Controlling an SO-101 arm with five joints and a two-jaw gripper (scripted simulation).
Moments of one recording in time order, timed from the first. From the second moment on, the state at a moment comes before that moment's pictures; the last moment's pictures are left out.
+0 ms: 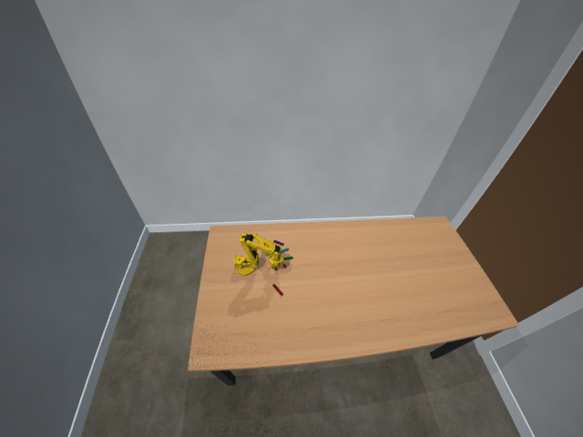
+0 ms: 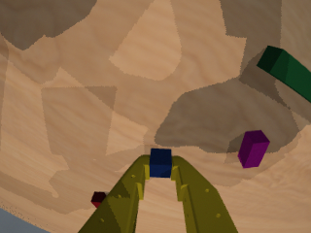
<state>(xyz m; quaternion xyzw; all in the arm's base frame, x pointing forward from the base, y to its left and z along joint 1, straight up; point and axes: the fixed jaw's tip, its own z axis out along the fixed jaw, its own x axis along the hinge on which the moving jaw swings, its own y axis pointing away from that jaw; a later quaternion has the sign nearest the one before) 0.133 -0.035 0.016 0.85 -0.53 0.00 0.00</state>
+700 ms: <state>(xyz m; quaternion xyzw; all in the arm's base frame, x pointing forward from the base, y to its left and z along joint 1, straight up) 0.135 -0.036 0.016 0.85 -0.53 0.00 0.00</state>
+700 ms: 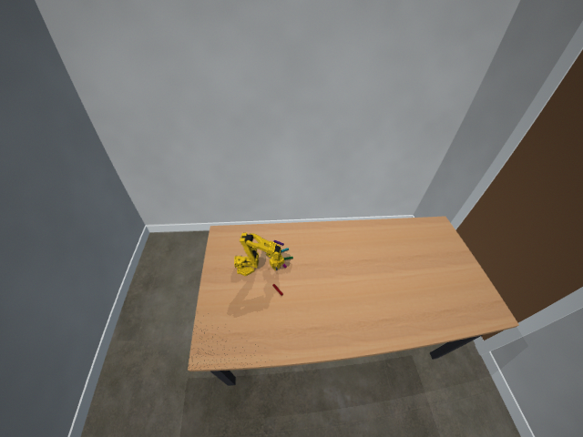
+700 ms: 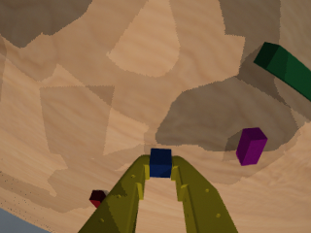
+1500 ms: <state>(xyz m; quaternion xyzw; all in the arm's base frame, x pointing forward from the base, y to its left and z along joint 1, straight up) 0.136 -0.036 0.012 0.85 -0.53 0.00 0.00</state>
